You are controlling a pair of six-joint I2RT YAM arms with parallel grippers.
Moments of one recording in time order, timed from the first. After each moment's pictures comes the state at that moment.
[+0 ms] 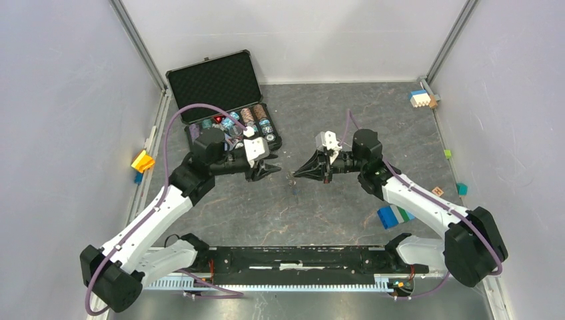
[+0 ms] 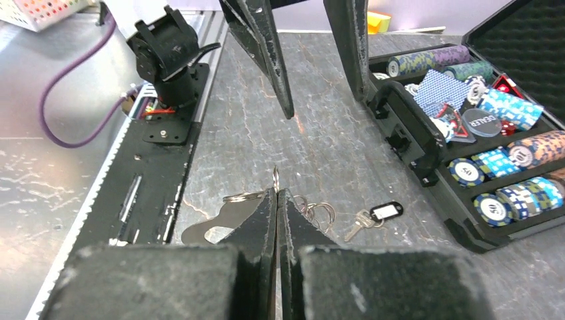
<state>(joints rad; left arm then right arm) -0.58 1.00 0.90 -0.25 0.66 0.41 0.57 1.22 0.73 0.32 -1.04 -0.18</state>
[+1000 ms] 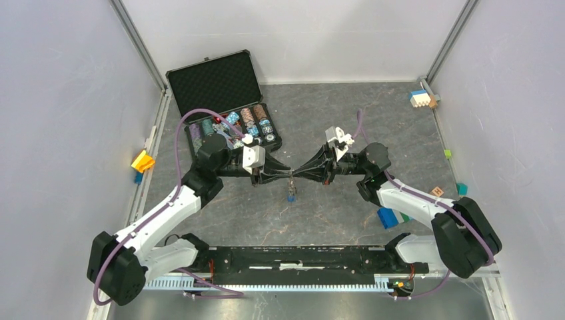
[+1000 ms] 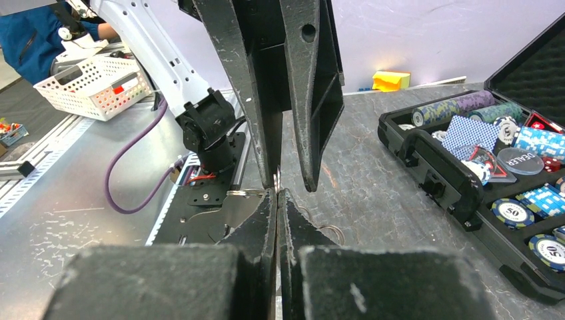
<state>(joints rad) -0.55 1.05 0.71 0.23 1.01 0.26 0.57 1.29 0.57 1.02 -1.04 0.39</state>
